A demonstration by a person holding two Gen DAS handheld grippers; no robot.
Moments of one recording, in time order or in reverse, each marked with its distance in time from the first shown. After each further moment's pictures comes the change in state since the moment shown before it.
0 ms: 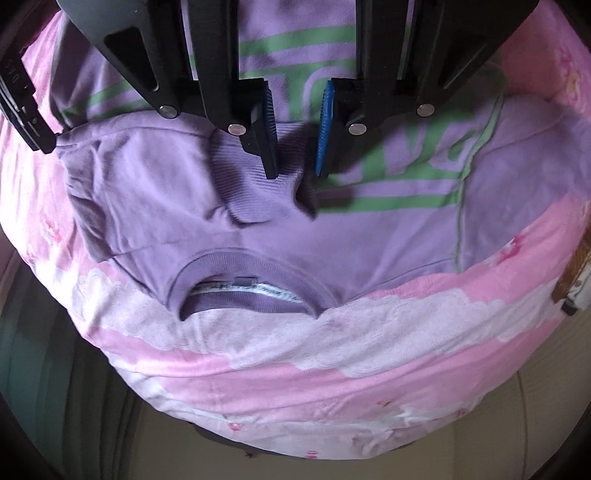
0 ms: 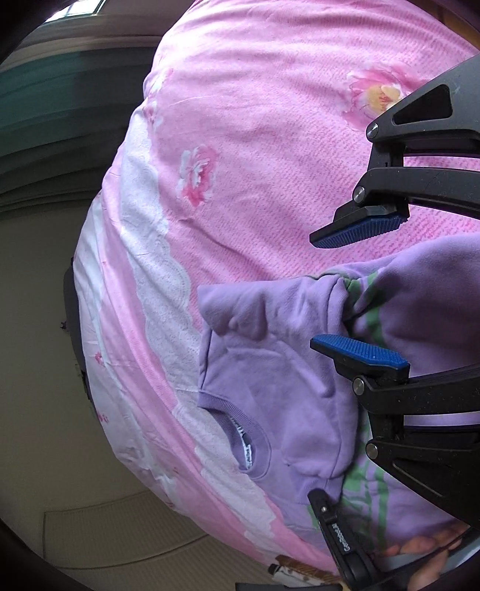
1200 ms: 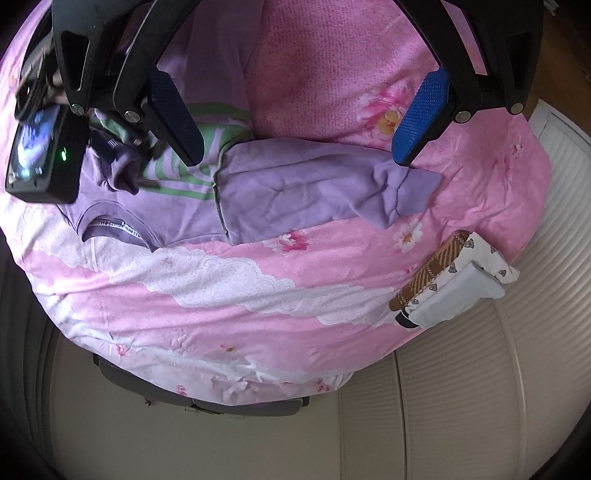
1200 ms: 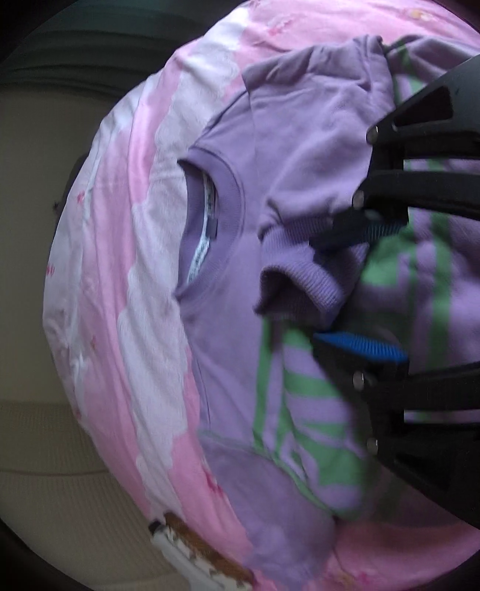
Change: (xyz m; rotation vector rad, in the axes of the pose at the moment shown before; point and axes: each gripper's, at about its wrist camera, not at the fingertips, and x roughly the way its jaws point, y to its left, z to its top) left arm -0.135 0.118 -0.032 -0.202 -0.149 0.326; right arm 0.033 0.223 -0.035 -0.406 0.070 0.145
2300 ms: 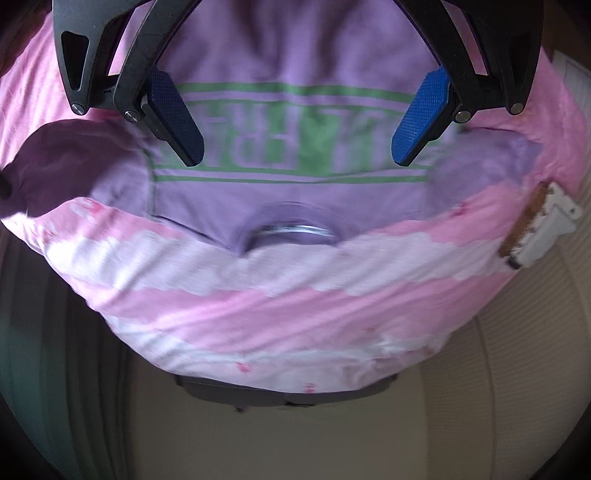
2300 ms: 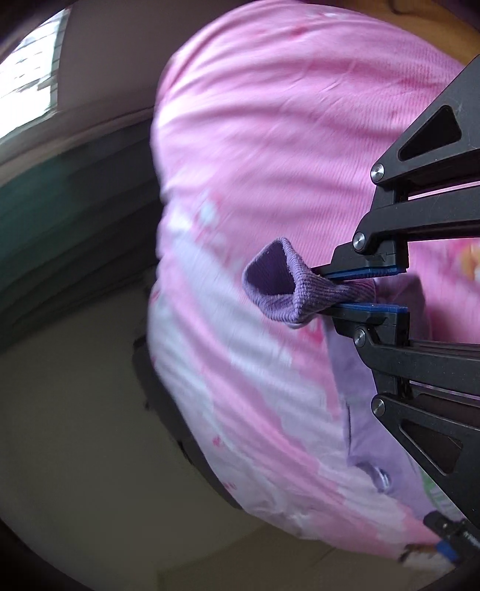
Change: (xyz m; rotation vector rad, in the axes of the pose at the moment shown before) left arm -0.035 -0.205 -0.012 0.190 -0.066 -0.163; right arm -0.156 -0.327 -0.040 0.646 -0.328 -0.279
